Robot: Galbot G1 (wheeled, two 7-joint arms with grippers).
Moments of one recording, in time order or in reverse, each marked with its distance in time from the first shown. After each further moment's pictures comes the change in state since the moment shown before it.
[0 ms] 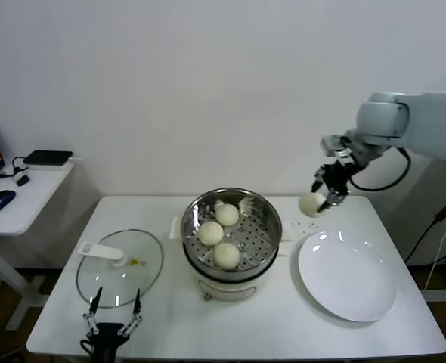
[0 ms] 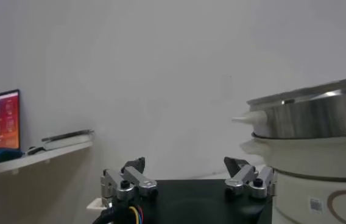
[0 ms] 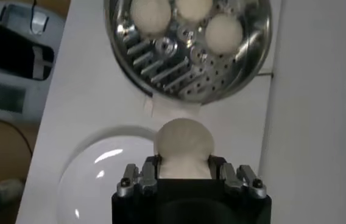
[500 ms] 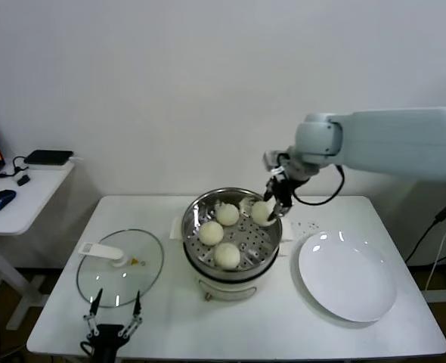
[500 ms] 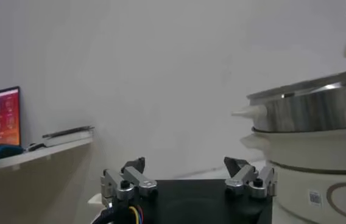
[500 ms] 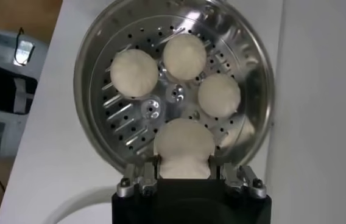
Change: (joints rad) left arm -0.001 -0.003 -0.005 0.014 0.007 -0.001 0.002; right arm -0.218 0.115 0.191 0.011 0.035 -0.165 0.153
